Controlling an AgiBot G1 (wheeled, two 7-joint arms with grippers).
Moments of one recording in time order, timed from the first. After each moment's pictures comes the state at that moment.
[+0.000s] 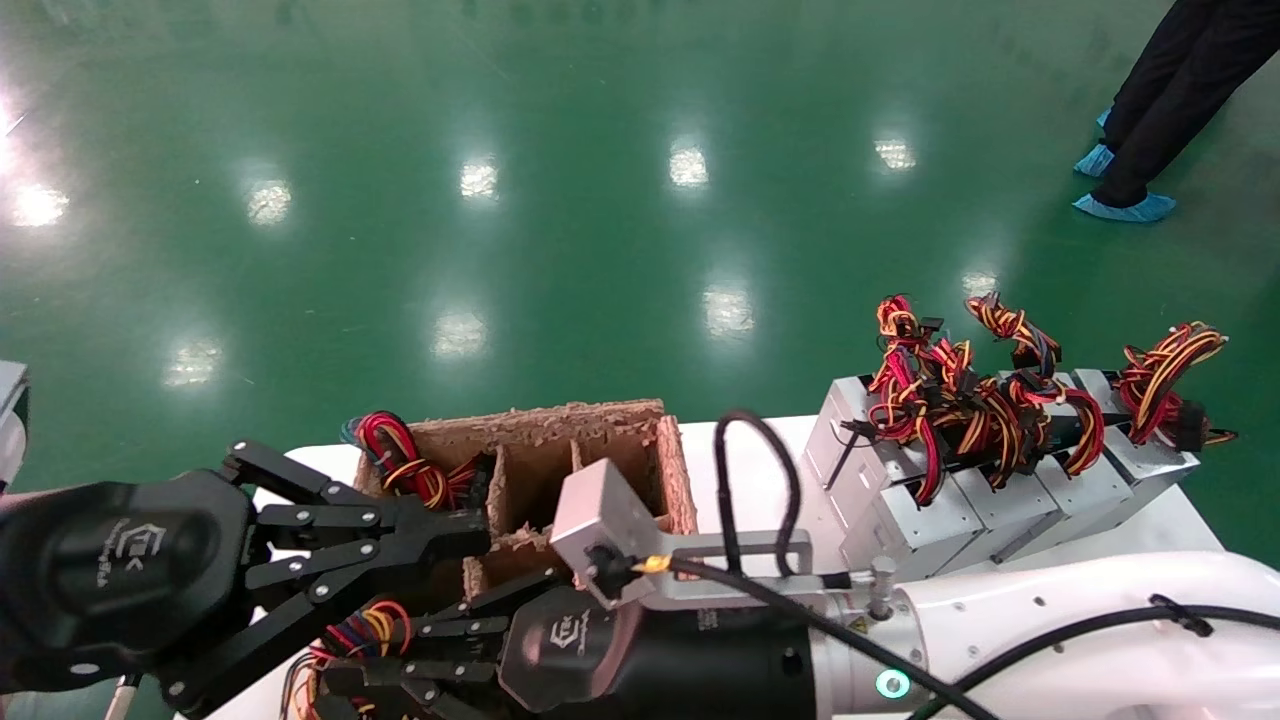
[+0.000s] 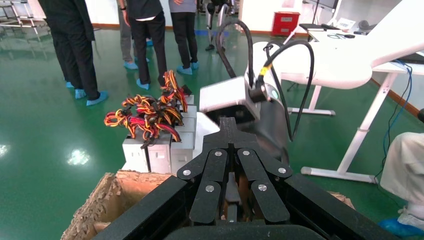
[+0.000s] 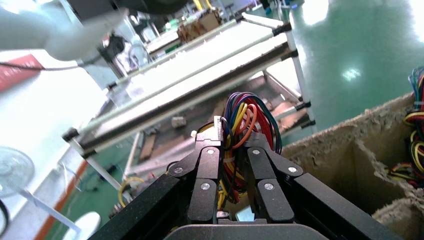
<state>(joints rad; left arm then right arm) -1.10 0.56 0.42 -1.25 0.62 1.44 -0.11 1.10 -1.09 -0.55 1.22 -1.01 -1.26 0.45</state>
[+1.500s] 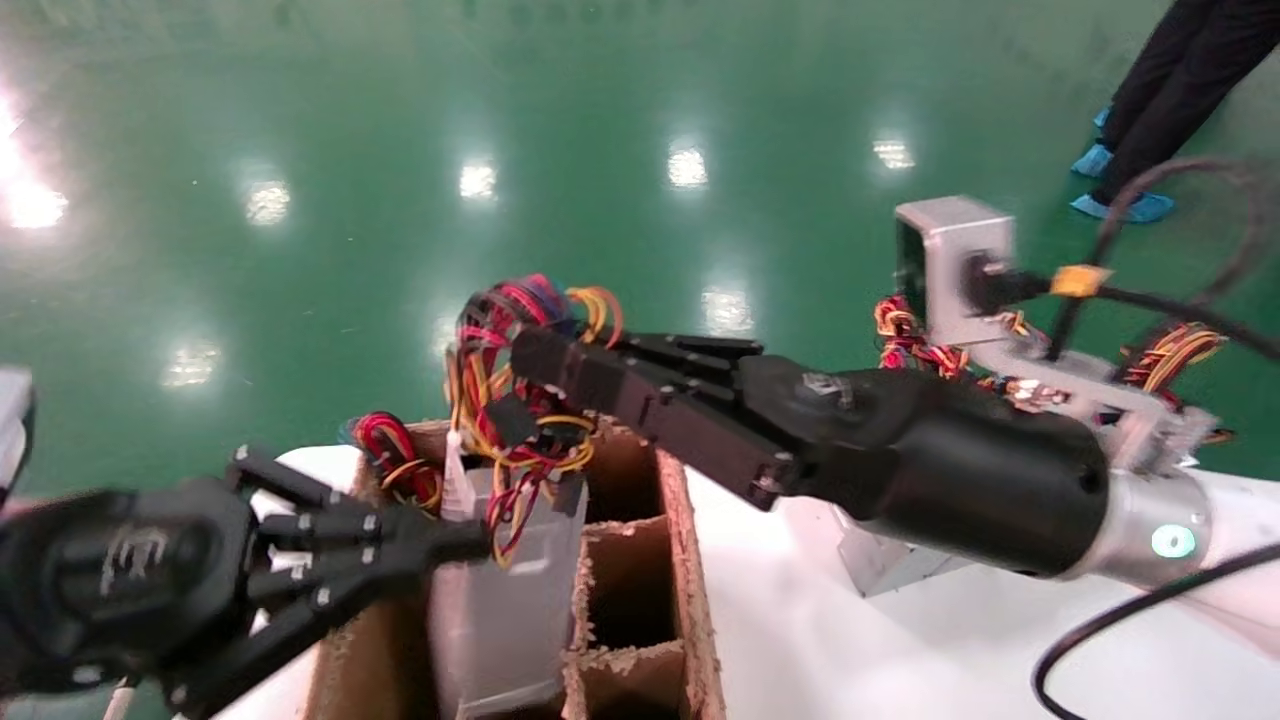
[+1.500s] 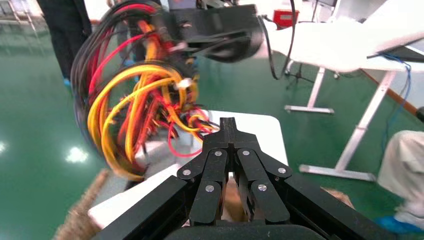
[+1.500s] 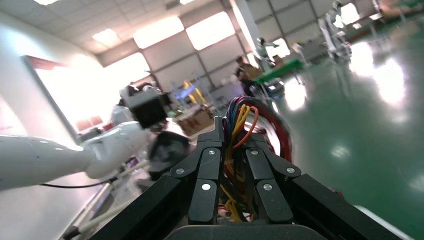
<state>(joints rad) -1.10 0.56 0.42 -1.25 0.62 1.44 -0.11 1.15 -0.97 -0.36 1.04 -0.70 -1.41 0.42</state>
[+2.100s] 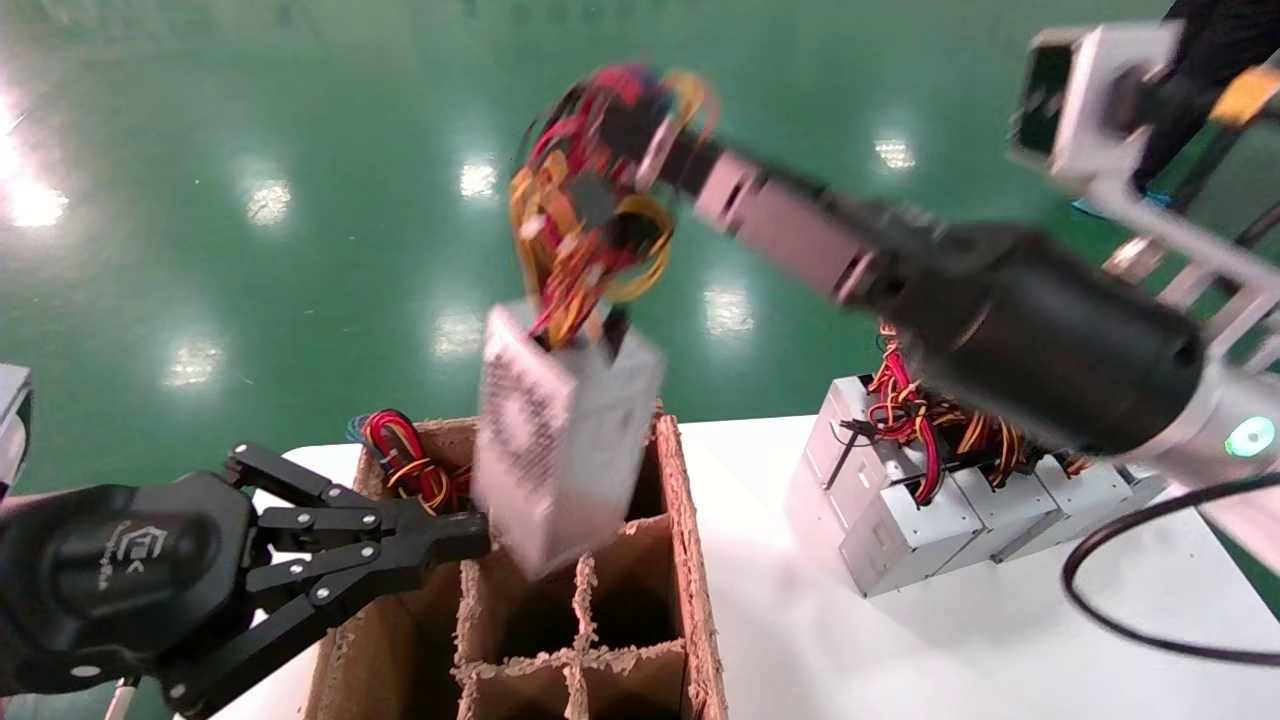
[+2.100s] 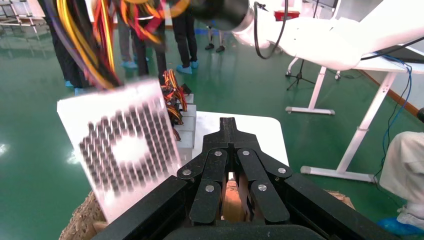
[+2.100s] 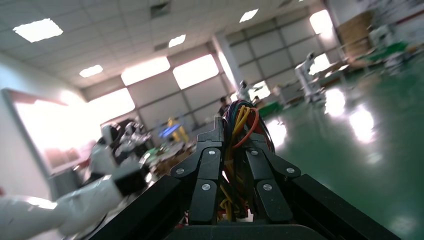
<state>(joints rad) -1.10 0.56 0.42 -1.25 0.62 1.44 -0.11 1.21 -0.95 -0.27 1.02 -0.61 -1.31 0.42</state>
